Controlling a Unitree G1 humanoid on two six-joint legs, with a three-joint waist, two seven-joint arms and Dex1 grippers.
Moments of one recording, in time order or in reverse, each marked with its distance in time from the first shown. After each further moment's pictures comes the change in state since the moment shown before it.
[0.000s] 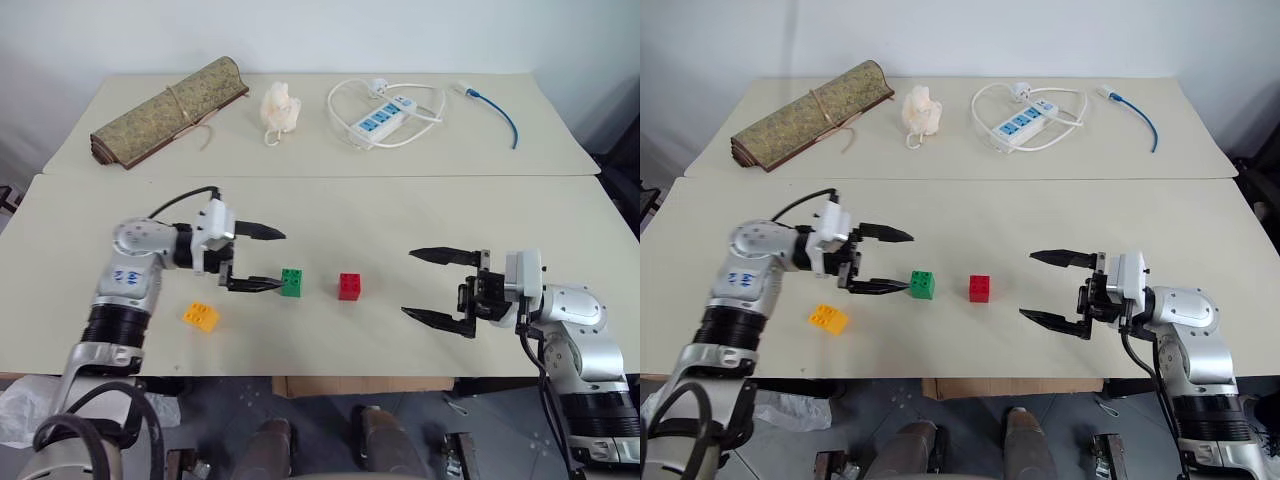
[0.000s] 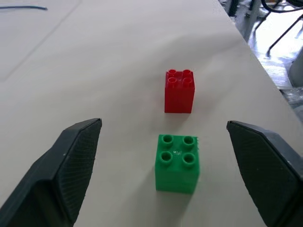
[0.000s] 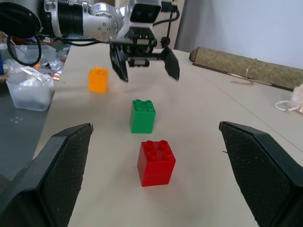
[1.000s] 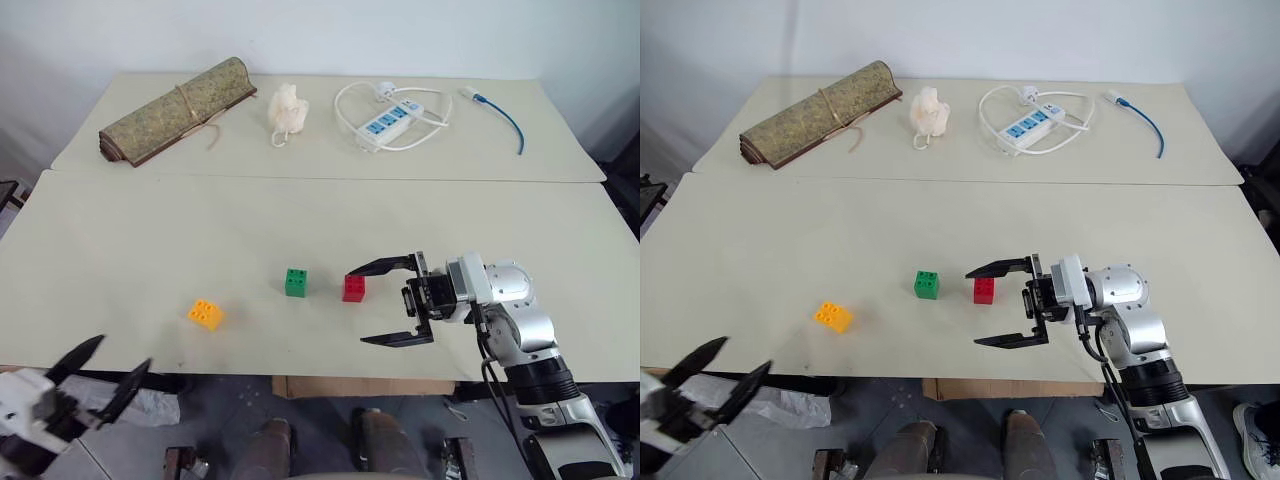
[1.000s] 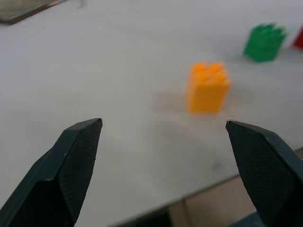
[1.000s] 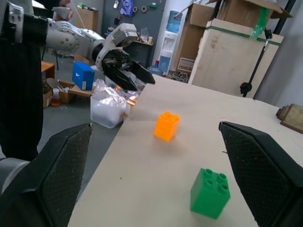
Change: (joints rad) left arm 1.170 -0.312 0.636 -0.680 -0.161 -0.032 0.523; right arm -0.184 0.111 0.201 0.067 -0.004 -0.059 0.183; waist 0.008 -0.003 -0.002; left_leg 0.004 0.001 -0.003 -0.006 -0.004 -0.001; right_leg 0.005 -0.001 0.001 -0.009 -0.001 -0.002
